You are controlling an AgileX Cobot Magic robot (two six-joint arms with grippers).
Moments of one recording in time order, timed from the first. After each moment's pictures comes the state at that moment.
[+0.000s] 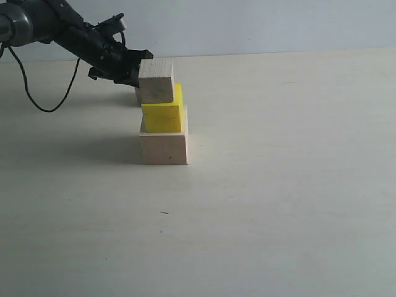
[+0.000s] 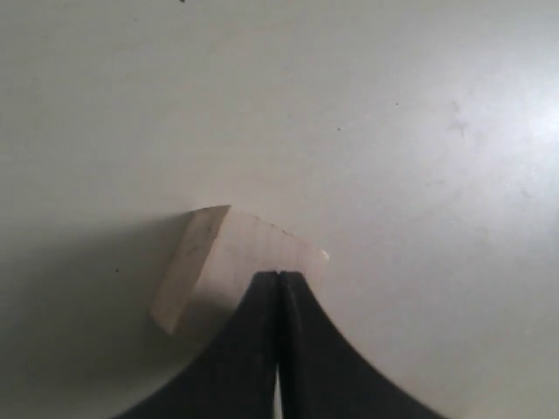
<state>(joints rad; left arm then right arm) -0.19 2.52 -2.11 -0.68 0.94 0.43 0.16 2.30 -2.47 0.50 1.22 0.04</state>
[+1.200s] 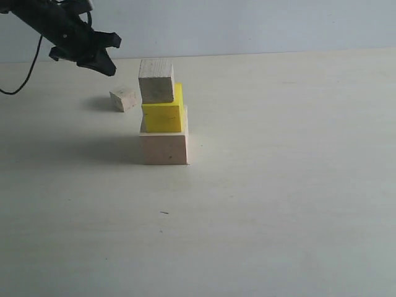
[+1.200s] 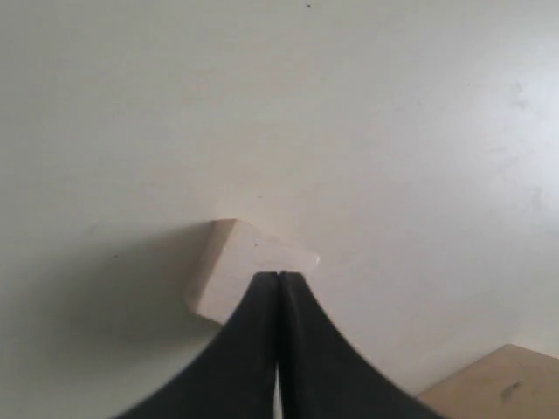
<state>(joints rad) -0.12 2.42 -2.12 -0.50 1.06 0.36 0.16 2.30 -2.47 0.51 1.22 0.03</state>
